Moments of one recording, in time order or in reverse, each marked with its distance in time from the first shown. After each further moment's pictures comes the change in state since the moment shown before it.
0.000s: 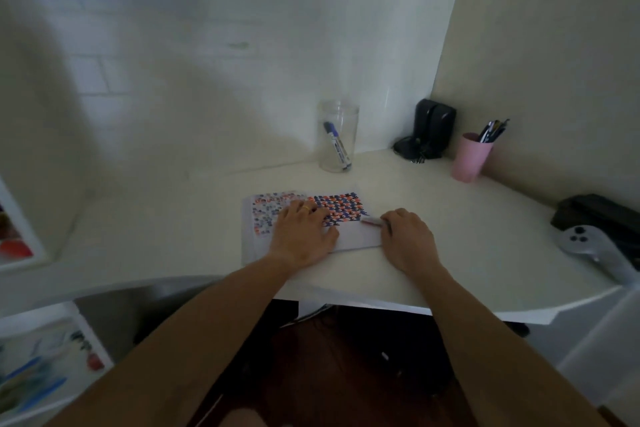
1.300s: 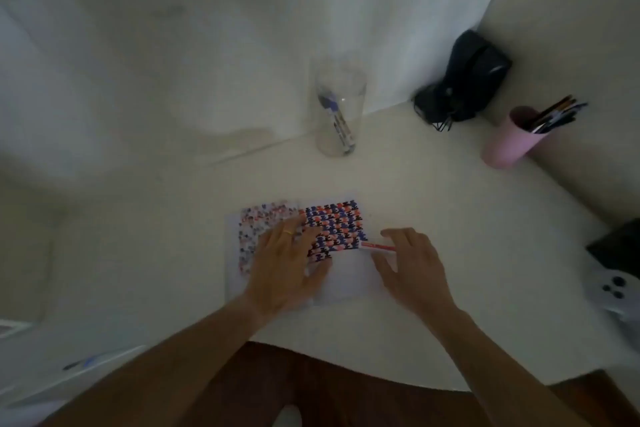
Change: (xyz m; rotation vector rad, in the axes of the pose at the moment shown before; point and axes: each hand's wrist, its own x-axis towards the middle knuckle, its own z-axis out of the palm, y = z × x) left_hand 0.045 -0.003 -0.036 -0.085 -0.252 -0.086; right_hand 0.053 0.002 -0.043 0.110 -0.440 0.102
